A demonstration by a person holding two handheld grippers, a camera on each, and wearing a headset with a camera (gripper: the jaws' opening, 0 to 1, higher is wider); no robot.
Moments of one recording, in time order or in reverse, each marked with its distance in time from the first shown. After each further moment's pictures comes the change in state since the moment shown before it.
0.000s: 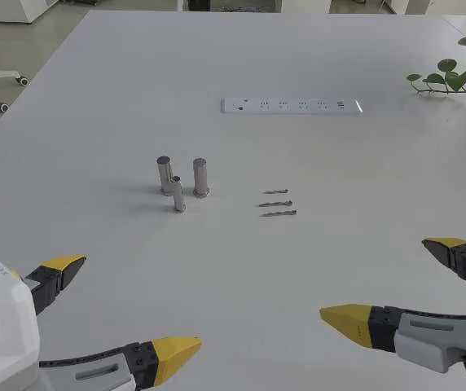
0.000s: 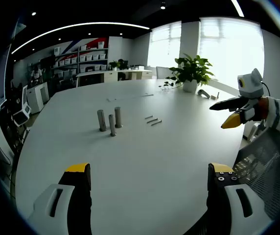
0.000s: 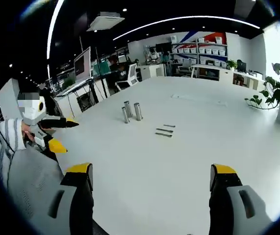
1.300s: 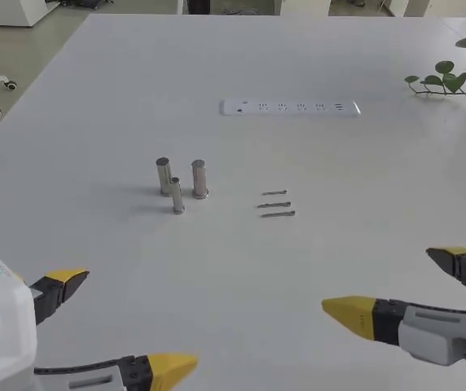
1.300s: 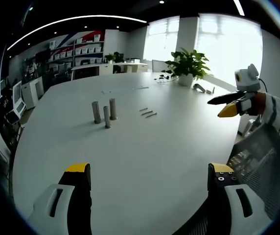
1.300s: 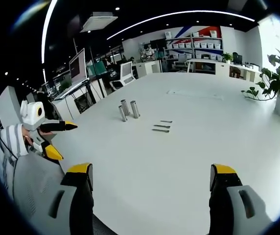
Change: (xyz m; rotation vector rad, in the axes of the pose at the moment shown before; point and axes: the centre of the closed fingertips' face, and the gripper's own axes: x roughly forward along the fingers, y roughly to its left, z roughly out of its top) left arm 0.000 0.011 -0.022 -0.015 0.081 0.013; right arm -0.004 -0.005 0.002 0.030 -0.014 -0.020
